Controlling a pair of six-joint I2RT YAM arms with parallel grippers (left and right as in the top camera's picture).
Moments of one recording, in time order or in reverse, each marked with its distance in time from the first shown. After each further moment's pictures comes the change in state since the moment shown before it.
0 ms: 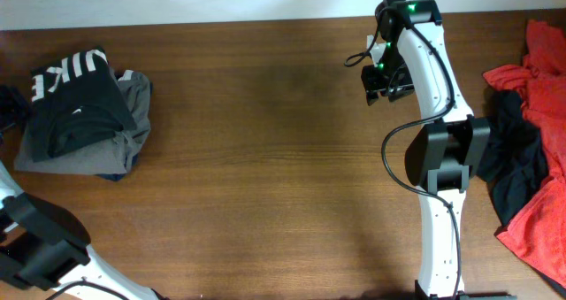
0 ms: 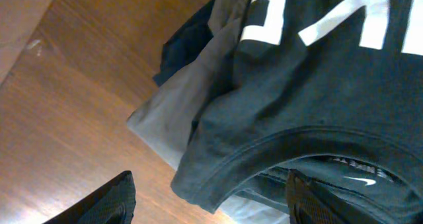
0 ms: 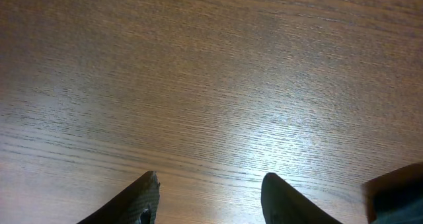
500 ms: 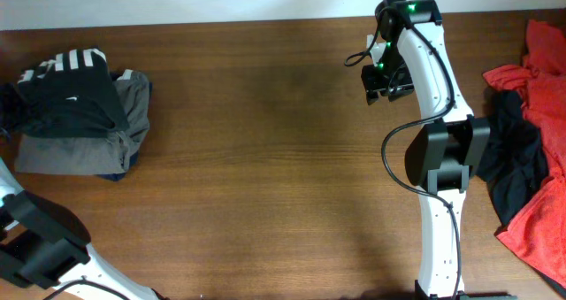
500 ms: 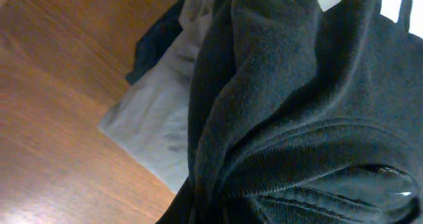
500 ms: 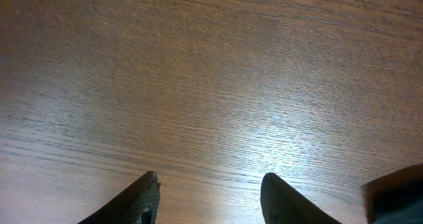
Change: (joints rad) left arm -0.004 0.008 -0.007 -0.001 0.060 -0.006; right arm 0.000 0.000 0.000 0.006 0.000 0.000
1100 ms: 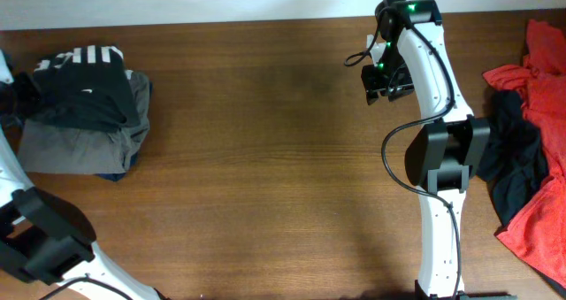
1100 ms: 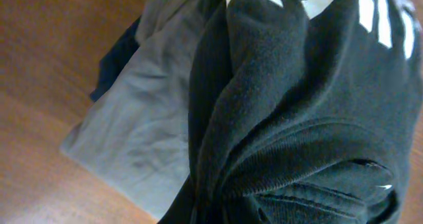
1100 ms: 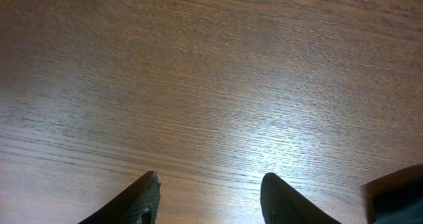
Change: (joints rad) left arm -0.054 0.000 0.000 0.031 0.042 -0.004; right arm 0.000 0.000 0.000 0.001 0.000 0.000
